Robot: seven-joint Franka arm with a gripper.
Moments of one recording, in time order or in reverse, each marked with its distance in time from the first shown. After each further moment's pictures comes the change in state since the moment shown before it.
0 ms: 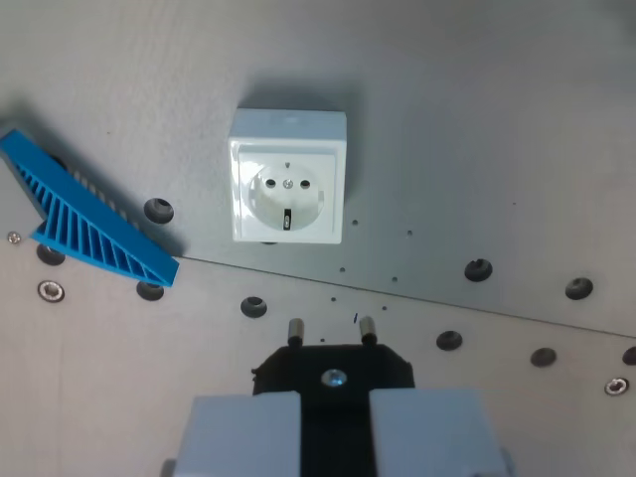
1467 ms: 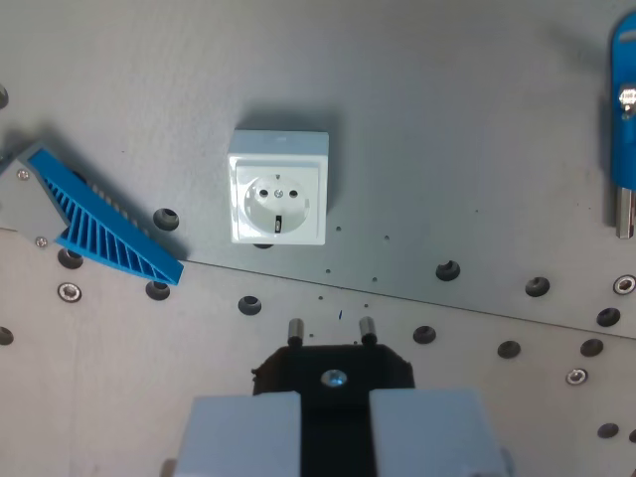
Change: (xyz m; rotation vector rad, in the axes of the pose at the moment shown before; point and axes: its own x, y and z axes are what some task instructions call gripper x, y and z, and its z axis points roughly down) arm 0.015 0.009 -0.057 -0.007 0.039 0.005
